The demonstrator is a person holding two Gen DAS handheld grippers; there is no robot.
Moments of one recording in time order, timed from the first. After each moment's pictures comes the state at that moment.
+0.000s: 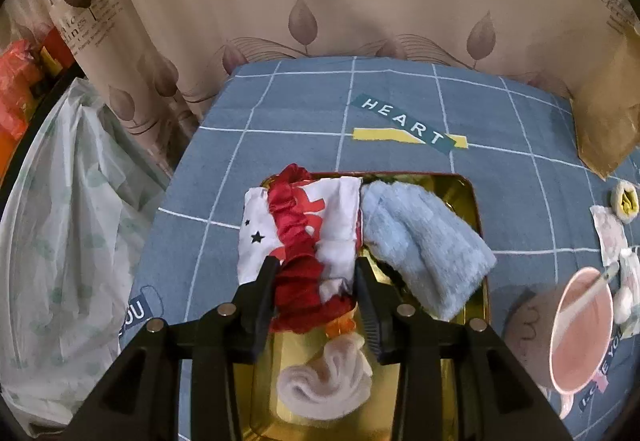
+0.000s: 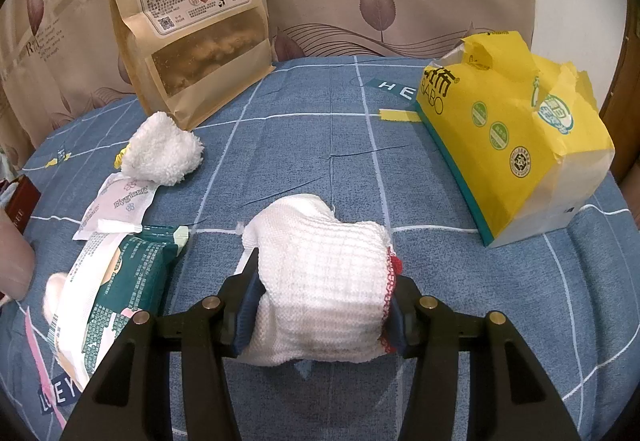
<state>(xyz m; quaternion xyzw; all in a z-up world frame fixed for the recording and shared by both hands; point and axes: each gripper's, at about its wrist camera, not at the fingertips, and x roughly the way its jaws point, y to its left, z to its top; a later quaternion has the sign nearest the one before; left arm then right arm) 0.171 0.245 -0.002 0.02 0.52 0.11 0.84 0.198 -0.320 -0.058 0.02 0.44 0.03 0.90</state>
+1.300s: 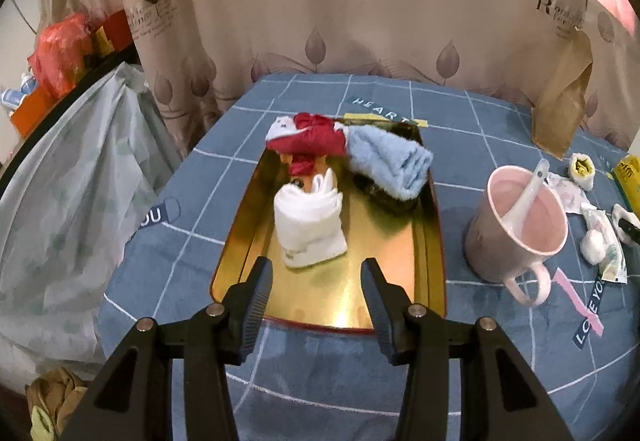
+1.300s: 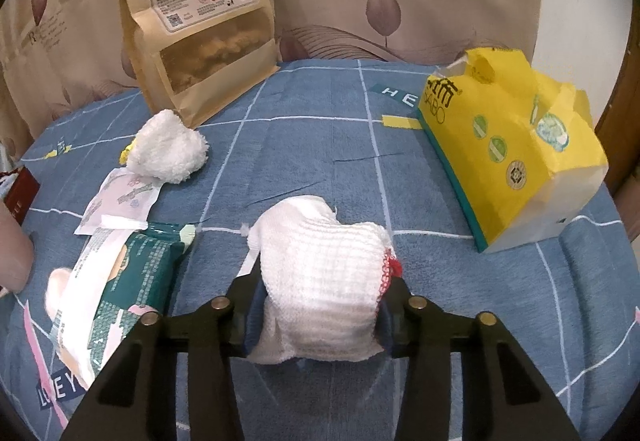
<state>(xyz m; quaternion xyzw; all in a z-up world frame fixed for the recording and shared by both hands) 0.016 0.207 0.011 -0.01 0.44 0.13 0.89 0.195 -0.314 -0.047 -0.01 0.44 0.03 0.90</state>
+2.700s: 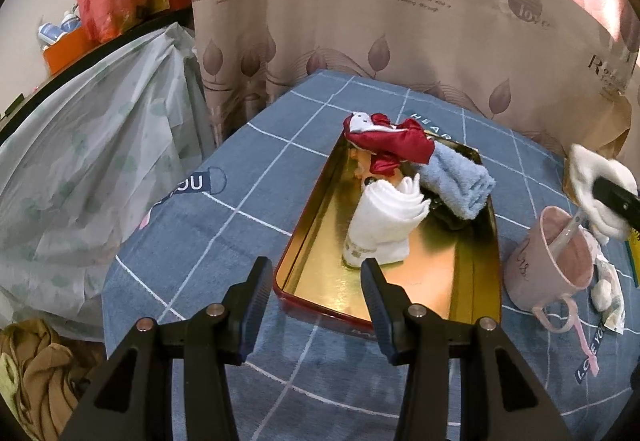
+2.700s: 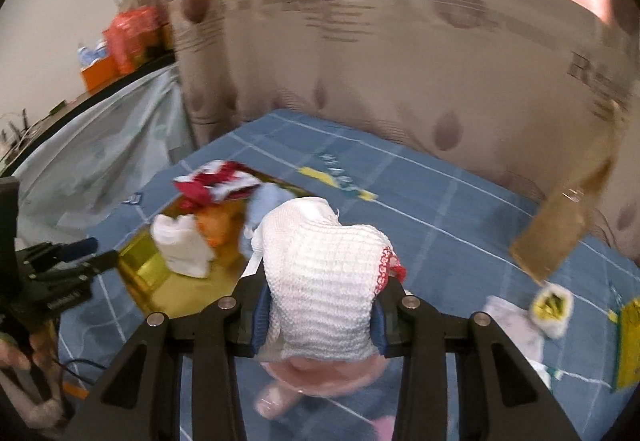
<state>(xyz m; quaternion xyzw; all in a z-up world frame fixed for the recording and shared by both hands) -0.007 0.266 0.003 -0.09 0.41 0.18 0.89 0.135 0.029 0.067 -0.11 0.36 0.32 0.87</state>
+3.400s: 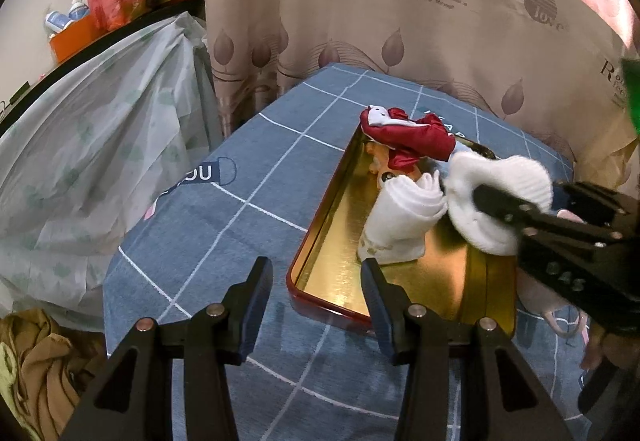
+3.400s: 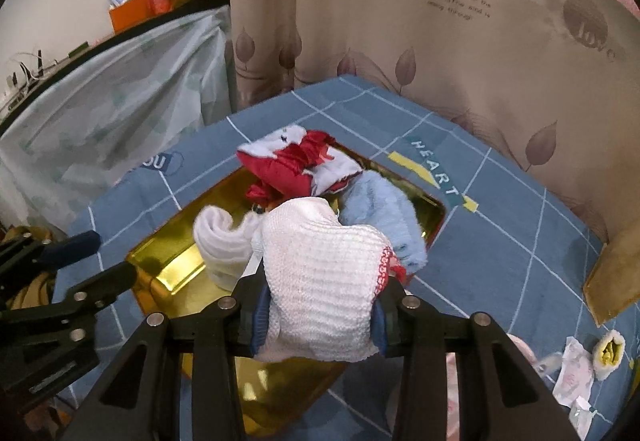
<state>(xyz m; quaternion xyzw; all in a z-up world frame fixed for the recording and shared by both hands) -0.006 0.278 -0.006 -0.10 0.42 0.19 0.88 0.131 0.149 0.013 -0.18 0.39 0.36 0.83</state>
